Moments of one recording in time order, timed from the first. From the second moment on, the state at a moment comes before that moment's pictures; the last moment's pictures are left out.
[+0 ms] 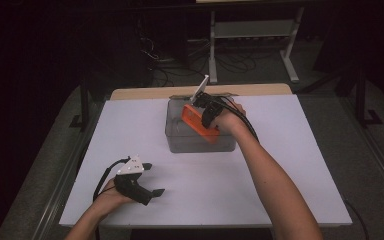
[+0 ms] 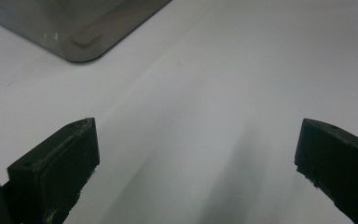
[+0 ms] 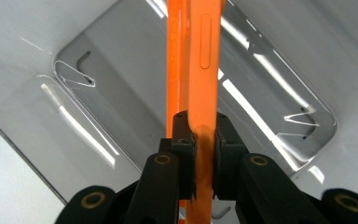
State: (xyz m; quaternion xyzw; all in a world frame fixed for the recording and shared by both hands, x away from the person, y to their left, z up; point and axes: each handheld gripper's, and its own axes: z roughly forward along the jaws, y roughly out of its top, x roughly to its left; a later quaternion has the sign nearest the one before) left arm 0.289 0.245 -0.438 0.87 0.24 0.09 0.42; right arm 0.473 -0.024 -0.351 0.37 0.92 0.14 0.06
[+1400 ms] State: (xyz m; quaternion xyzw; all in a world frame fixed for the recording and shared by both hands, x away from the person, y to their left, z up) left arm 0.287 0.244 -0.436 0.87 0.24 0.09 0.43; right arm 0.487 -0.042 -0.356 0.50 0.86 0.11 0.02
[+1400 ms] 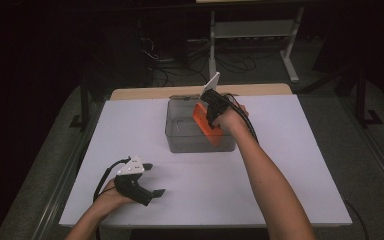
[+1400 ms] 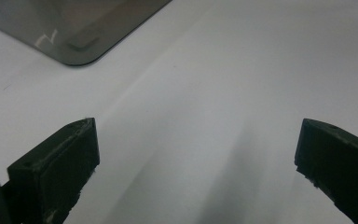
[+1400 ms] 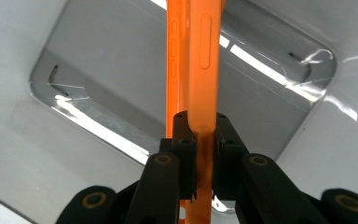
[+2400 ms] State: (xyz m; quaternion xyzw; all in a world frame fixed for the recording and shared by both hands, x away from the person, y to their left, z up) left arm 0.287 0.243 -0.437 0.87 0.24 0.08 0.43; right arm 0.489 -0.074 -0.364 0.61 0.78 0.09 0.01
